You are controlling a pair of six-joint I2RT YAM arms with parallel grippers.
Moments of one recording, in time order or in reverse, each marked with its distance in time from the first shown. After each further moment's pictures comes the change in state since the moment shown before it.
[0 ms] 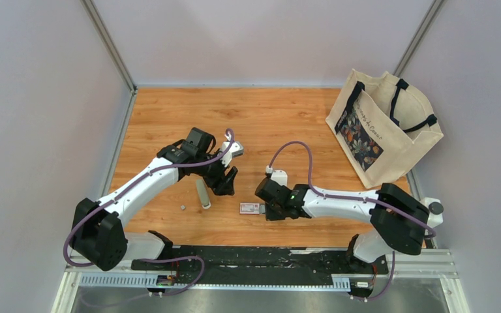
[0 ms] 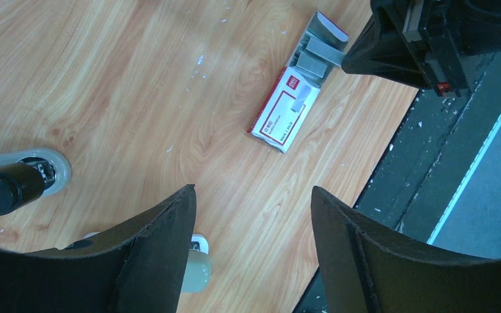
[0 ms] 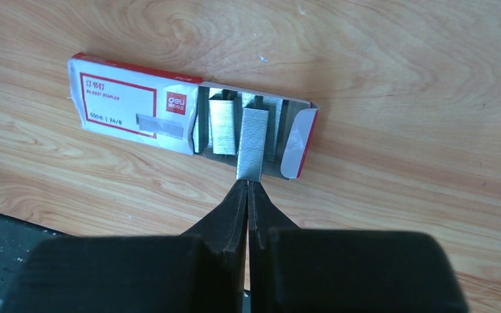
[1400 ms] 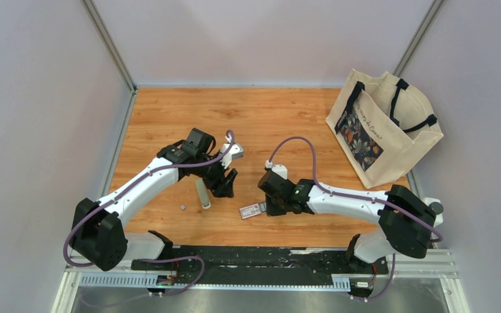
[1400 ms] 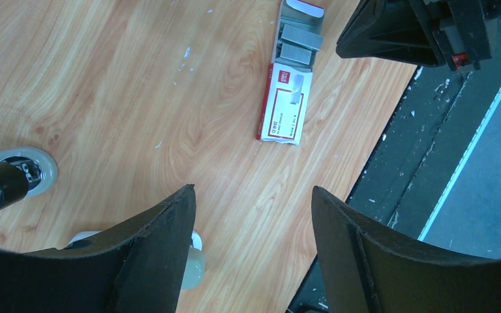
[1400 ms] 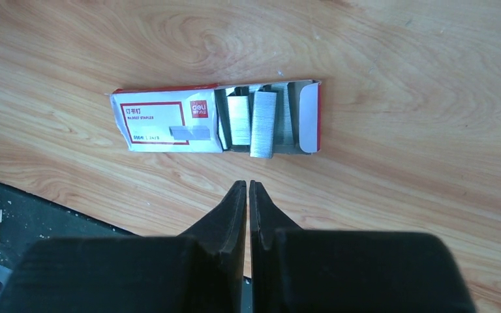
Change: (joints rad) left arm -0.001 0.000 0.000 -0.031 0.023 0.023; right arm -0.040 -0.039 0.031 -0.021 -0.053 -0.085
